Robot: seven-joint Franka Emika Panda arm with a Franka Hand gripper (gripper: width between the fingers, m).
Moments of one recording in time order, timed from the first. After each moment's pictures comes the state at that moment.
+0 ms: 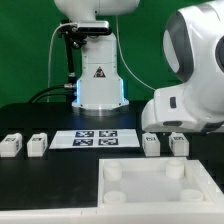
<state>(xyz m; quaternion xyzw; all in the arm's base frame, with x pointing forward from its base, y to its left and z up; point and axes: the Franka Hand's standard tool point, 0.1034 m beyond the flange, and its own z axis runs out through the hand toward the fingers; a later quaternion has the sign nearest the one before) 0.398 0.172 0.032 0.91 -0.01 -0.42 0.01</state>
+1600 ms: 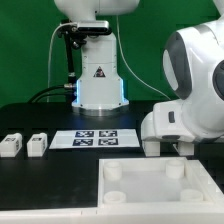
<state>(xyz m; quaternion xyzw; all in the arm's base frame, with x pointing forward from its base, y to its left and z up) 0.383 0.172 0.009 0.90 -0.01 -0.44 0.01</state>
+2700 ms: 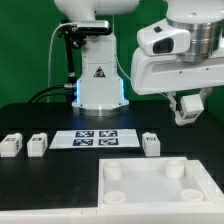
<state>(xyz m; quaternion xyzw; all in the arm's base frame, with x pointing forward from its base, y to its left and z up) 0.479 0.147 0.117 0.99 0.05 -0.12 -0.03</state>
